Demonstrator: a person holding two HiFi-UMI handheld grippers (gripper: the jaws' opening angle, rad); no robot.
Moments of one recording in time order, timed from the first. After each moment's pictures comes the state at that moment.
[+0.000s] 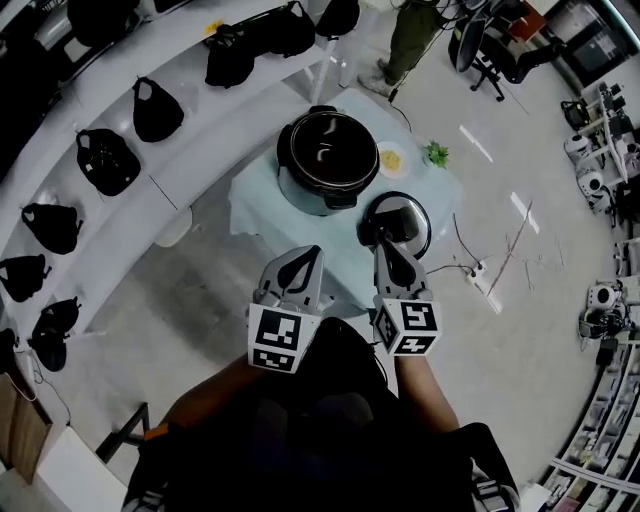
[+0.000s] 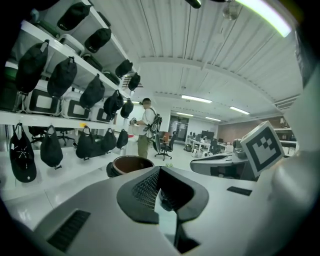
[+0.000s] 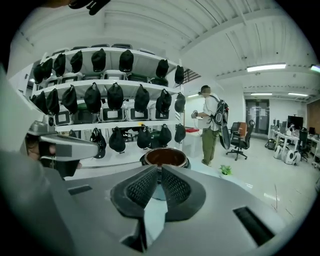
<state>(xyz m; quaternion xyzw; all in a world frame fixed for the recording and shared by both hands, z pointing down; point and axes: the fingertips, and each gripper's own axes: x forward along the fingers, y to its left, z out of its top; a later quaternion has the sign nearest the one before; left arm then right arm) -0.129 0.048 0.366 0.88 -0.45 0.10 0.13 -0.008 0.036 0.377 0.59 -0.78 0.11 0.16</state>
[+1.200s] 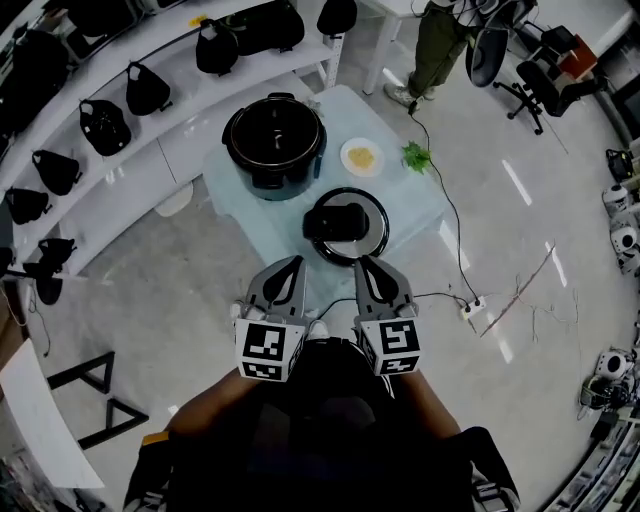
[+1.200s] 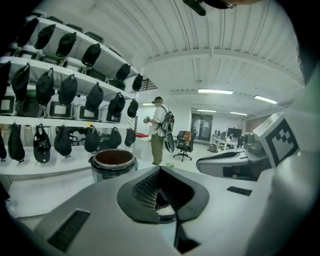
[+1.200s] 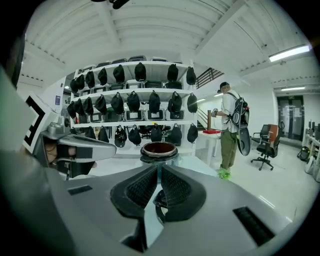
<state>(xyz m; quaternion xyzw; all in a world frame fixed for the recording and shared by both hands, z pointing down) 0.082 0.089 0.387 0.79 -0.58 0.10 0.13 0.182 0.068 0.388 0.44 -0.88 0.09 0.17</state>
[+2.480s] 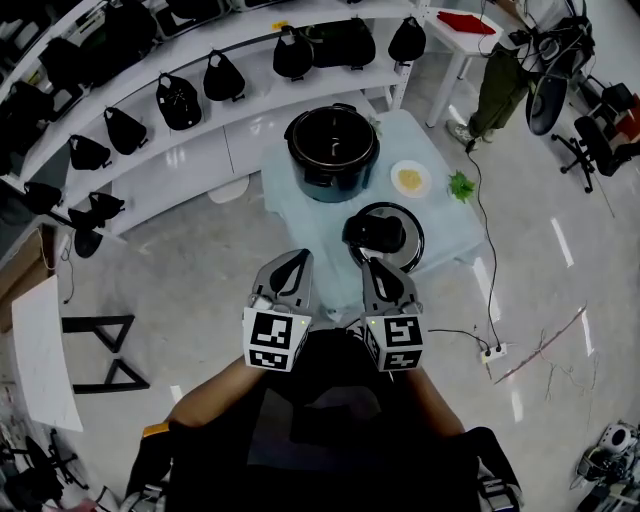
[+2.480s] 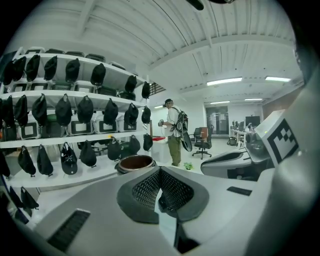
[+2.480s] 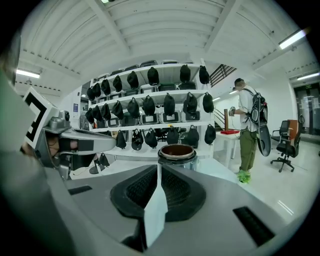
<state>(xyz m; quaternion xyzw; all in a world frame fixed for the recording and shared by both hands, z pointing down) 0.051 0.127 0.362 0.72 -0.67 0.14 0.08 0.156 0.090 0.389 0.35 -0.92 0.08 0.15</state>
